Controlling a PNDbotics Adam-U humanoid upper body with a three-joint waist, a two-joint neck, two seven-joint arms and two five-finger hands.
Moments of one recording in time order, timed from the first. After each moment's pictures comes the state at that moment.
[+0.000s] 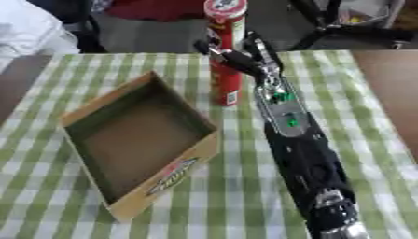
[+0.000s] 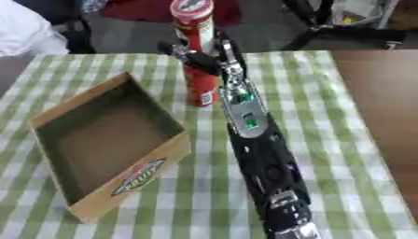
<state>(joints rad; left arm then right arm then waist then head) -0.14 0.24 0.10 -1.85 0.15 0.03 0.33 -0.97 -0.06 -0.15 -1.19 0.26 0.28 -0.12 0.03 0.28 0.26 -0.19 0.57</state>
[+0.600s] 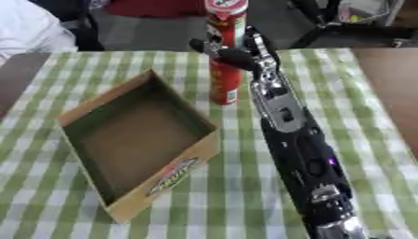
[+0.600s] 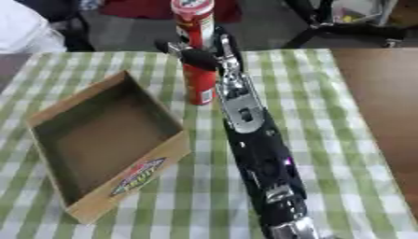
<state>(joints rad) -0.14 0.24 0.10 -1.85 0.15 0.03 0.32 -0.99 -0.06 -0.15 -1.18 0.27 0.30 -0.15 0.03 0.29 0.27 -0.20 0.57</state>
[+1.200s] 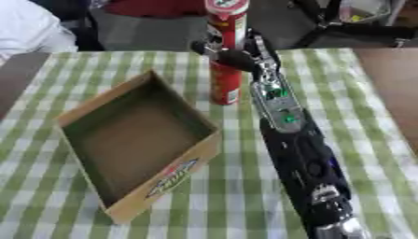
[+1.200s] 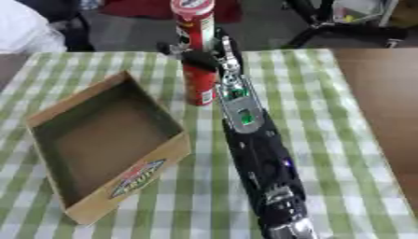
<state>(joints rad) -0.15 0.24 0.10 -1.85 0.15 0.03 0.32 -1.00 -0.06 -0.16 -1.18 0.22 0.31 -0.18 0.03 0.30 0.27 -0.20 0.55</state>
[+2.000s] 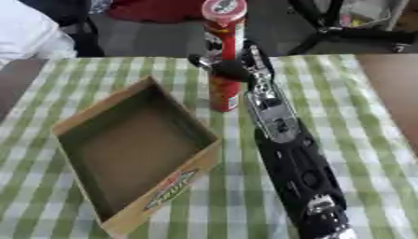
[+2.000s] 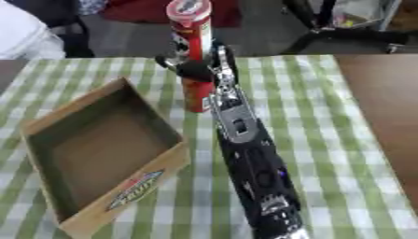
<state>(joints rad) -0.16 0.24 0.10 -1.85 0.16 0.03 0.31 -1.02 -0.06 -0.16 -1.17 0.22 0.30 -0.22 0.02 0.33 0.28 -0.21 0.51</state>
